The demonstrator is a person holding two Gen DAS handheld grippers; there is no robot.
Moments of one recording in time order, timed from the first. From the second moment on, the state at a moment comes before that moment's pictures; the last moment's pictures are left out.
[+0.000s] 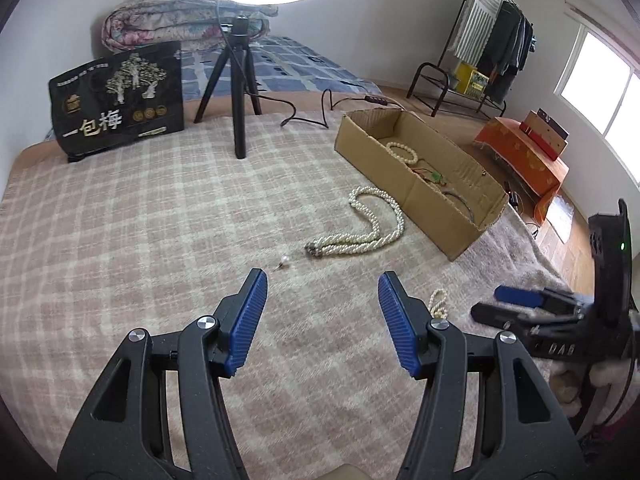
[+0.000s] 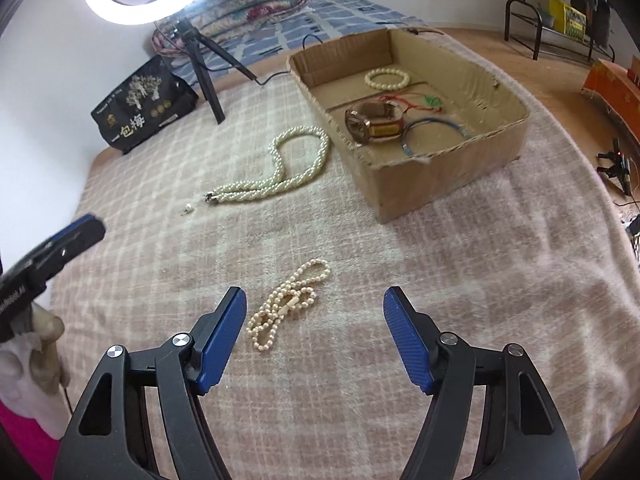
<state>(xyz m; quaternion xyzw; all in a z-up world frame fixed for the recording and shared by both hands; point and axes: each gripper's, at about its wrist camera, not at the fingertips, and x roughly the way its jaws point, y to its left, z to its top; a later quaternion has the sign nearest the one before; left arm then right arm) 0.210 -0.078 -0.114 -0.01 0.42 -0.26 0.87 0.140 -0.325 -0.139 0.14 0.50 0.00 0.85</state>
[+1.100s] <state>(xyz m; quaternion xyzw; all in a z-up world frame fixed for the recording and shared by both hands) 0.302 -0.183 -0.177 0.03 0.50 -0.35 0.79 0.159 -0.304 -0.179 0.03 0.54 -0.02 0.84</state>
